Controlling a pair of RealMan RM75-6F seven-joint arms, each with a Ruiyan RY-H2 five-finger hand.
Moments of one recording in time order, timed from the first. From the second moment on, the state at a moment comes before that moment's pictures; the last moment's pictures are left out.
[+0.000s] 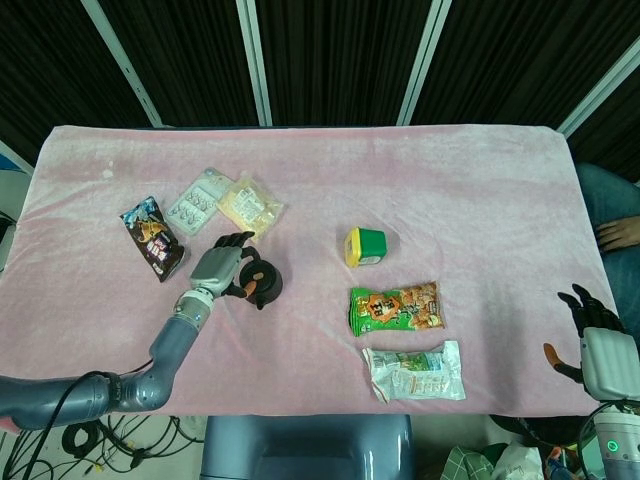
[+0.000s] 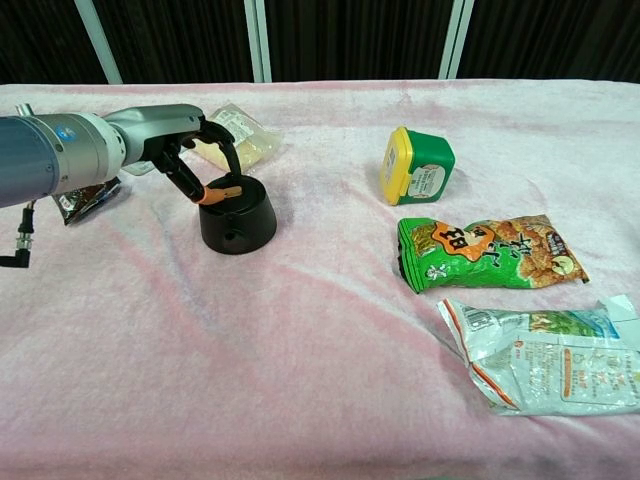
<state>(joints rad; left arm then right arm) -0.93 -1.56 -0.20 -1.55 0.60 0.93 0.36 0.08 -1.10 0.09 -1.69 -1.35 1.40 -0.05</state>
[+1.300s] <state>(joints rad) -0.95 -1.61 -0.22 -1.52 0.52 1.01 0.47 0.08 -1.10 0.10 -1.70 -1.34 1.40 -0.04</state>
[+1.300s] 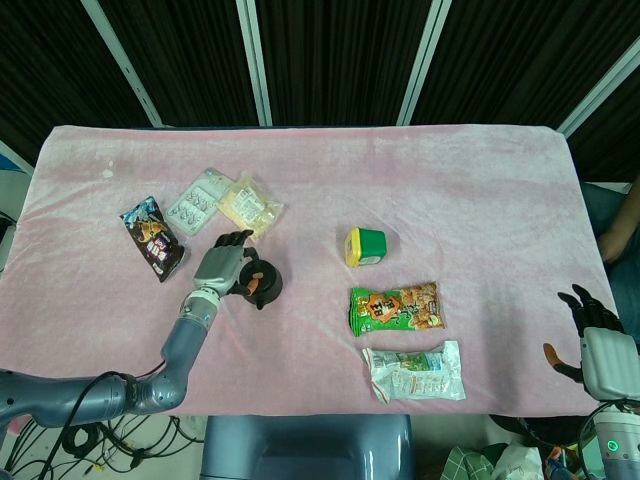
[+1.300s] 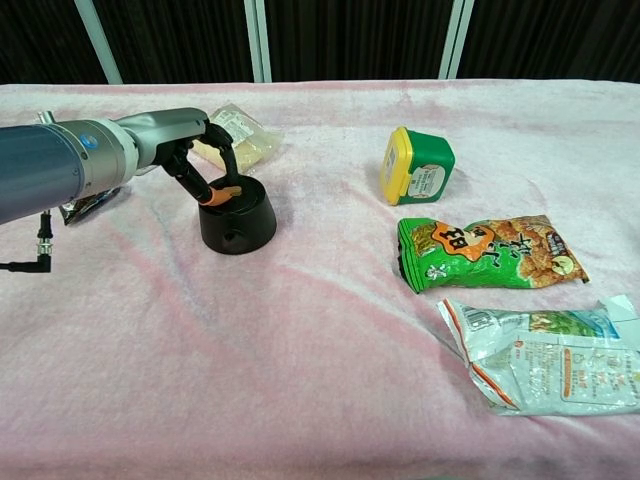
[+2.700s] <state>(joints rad) -0.92 -1.58 -0.30 -1.58 0.53 0.99 0.36 0.08 -1.10 0.10 -1.70 -1.33 1.39 -0.03</state>
